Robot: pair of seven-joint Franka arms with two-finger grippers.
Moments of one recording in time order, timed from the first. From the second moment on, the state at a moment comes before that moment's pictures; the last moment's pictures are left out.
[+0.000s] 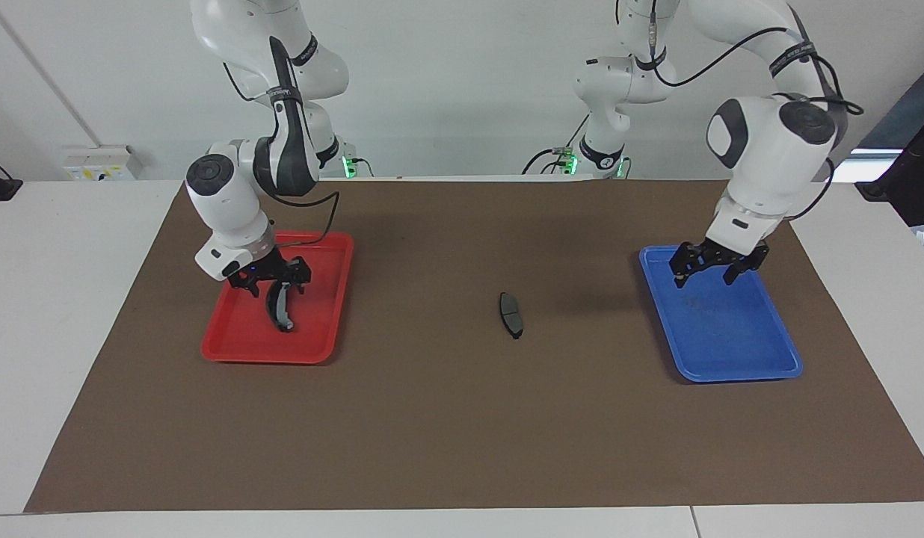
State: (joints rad) left arm -0.06 0.04 0.04 -1.84 0.02 1.94 0.01; right arm 0.16 0.08 -0.15 -2.27 0.01 2.33 -0.05
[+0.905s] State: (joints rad) left arm -0.02 -0.02 0.04 -1.69 0.02 1.62 0.04; right arm 0.15 0.12 -0.15 -2.27 0.01 2.37 -0.05
